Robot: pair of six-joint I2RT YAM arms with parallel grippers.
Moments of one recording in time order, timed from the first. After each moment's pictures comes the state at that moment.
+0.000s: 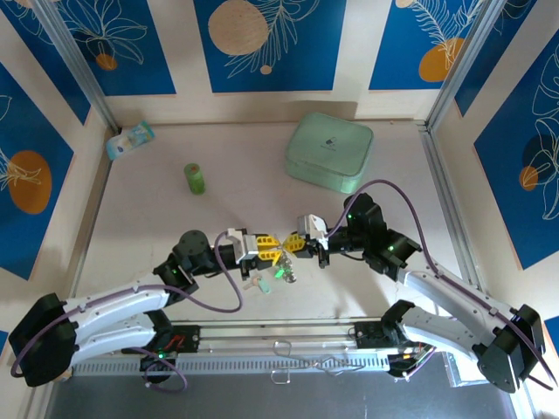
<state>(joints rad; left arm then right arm) -0.88 0.97 0.39 0.58 0.50 0.12 0.69 0.94 0.71 -0.20 -0.77 -0.44</state>
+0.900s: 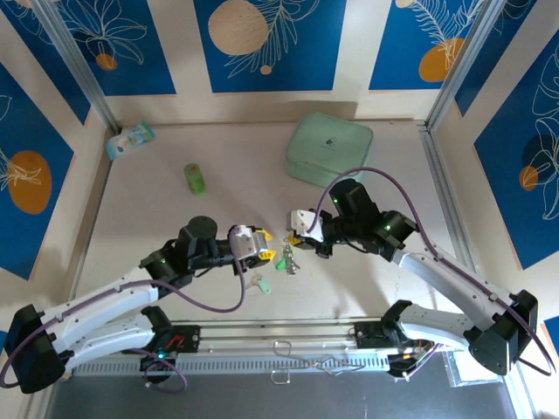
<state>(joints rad) -0.88 0.92 0.61 -0.04 0.35 0.37 0.73 1.08 0.98 -0.65 -0.52 -0.69</state>
